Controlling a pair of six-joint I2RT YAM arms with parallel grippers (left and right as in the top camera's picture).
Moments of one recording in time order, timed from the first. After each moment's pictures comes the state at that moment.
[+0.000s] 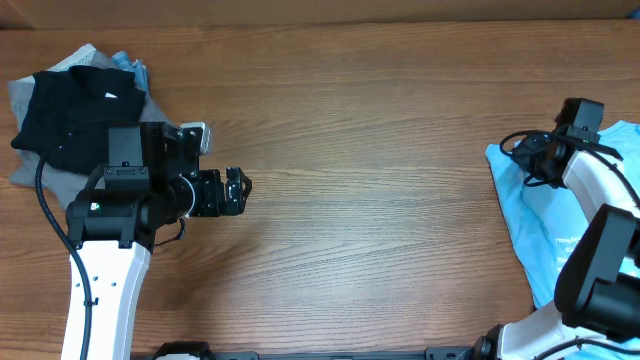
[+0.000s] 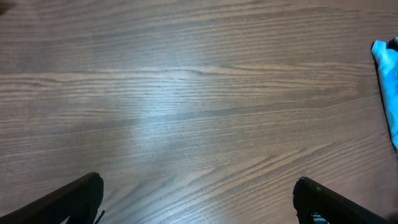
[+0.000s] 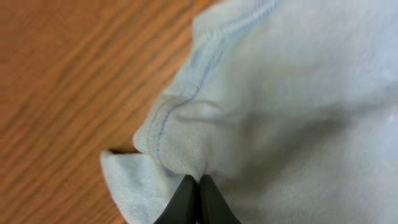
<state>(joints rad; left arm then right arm) 0.00 1.19 1.16 -1.04 0.35 -0.08 -0.34 1.80 1.12 -0.44 -0.02 0.36</state>
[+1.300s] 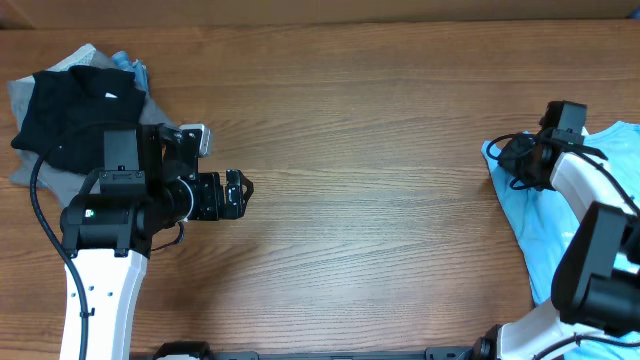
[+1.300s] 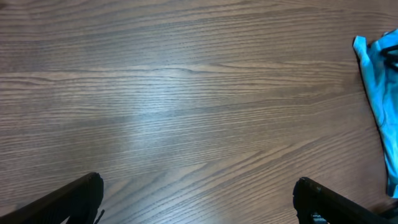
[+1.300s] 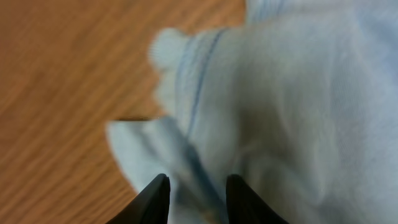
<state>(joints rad) 0.00 1.17 1.18 -1.07 0.38 -0.08 -0.29 1.82 1.08 -0.42 -0.06 0.40</state>
